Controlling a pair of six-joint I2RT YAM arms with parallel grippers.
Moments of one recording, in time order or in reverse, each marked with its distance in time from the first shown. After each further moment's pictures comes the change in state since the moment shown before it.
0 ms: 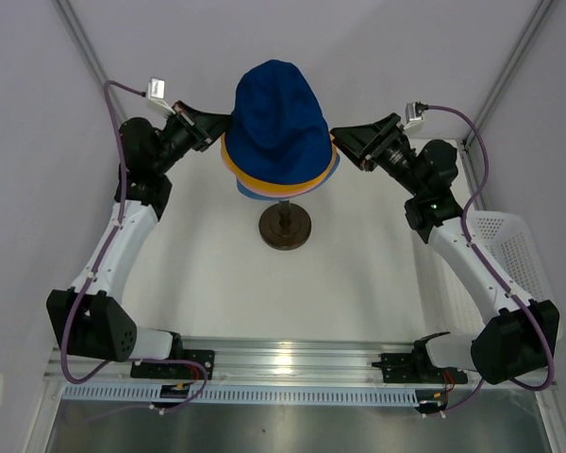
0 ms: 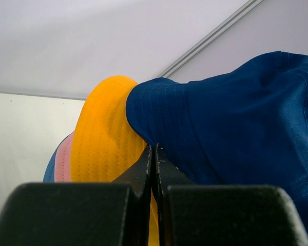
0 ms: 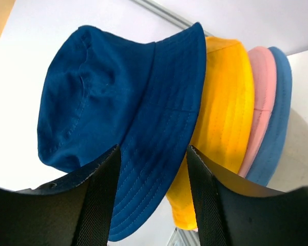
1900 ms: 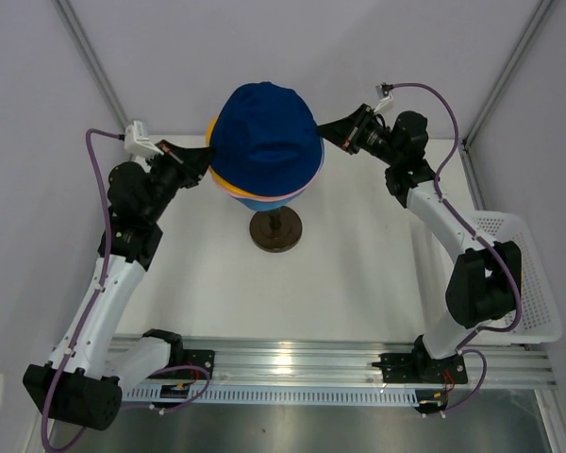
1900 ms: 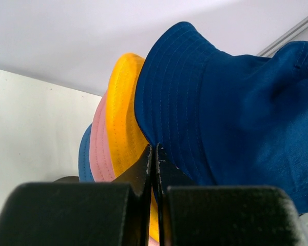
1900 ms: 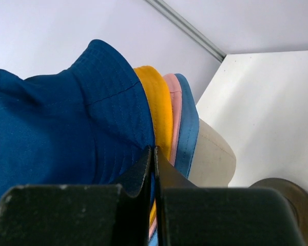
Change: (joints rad) left arm -0.057 -0.356 -0.228 -0.222 -0.347 0.182; right arm -0.018 0.335 0.228 -0.011 -0.140 -0.249
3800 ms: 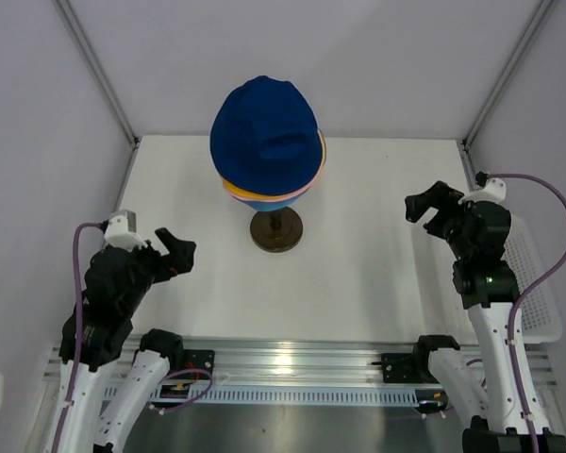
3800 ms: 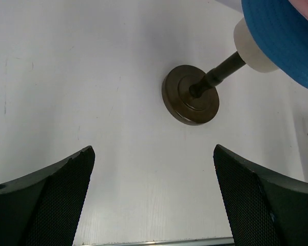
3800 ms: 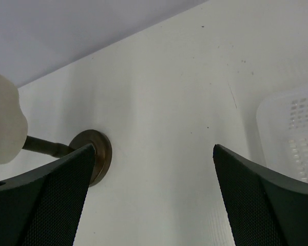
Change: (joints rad) left arm -0.052 -0.559 -0.157 -0.838 -0.290 0.274; right arm -0.274 -0.880 -0.479 -0.800 0.558 -0.521
